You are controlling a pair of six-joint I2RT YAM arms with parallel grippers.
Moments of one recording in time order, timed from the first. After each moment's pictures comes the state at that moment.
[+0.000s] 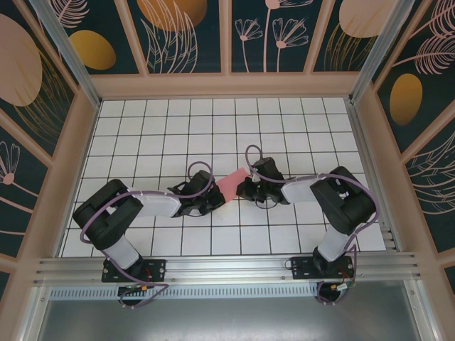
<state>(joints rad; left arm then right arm) -0.79 1.65 0.63 0.14 0.18 -1.20 0.61 1.71 0.65 0.20 -0.44 0.88</state>
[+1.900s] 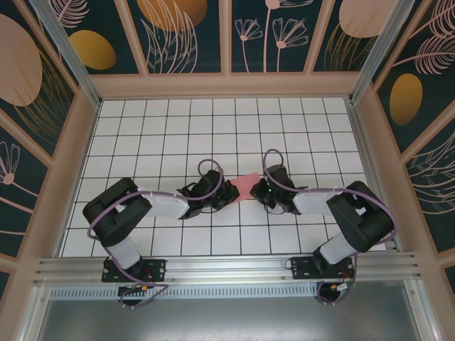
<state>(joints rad) -0.88 1.73 0.69 0.39 0.12 -1.31 0.61 1.52 0.49 0.20 -0.18 1.14</state>
